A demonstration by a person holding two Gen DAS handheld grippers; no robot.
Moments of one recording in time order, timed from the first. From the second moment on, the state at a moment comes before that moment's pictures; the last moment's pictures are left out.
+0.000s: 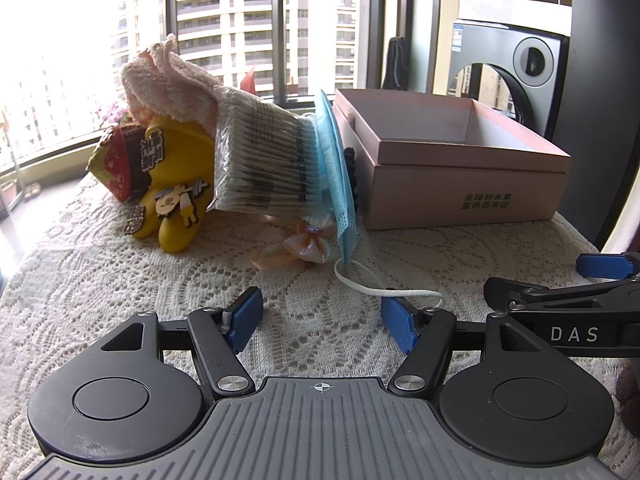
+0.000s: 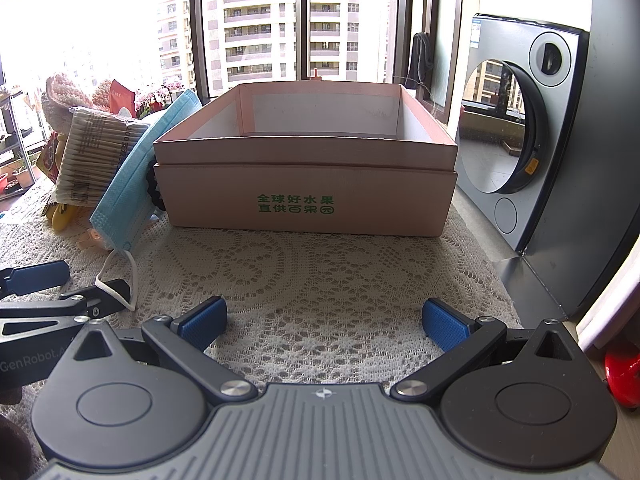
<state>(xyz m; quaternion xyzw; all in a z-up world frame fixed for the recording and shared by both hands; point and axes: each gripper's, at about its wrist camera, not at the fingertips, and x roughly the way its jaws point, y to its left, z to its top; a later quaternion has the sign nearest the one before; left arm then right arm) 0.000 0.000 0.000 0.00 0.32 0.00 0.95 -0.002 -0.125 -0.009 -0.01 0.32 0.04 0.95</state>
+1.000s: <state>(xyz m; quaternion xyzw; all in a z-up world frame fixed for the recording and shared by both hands) -0.021 0.041 0.010 -0.07 0.30 -0.03 0.95 0.005 -0.087 0.031 -0.11 0.25 0.15 0.95</state>
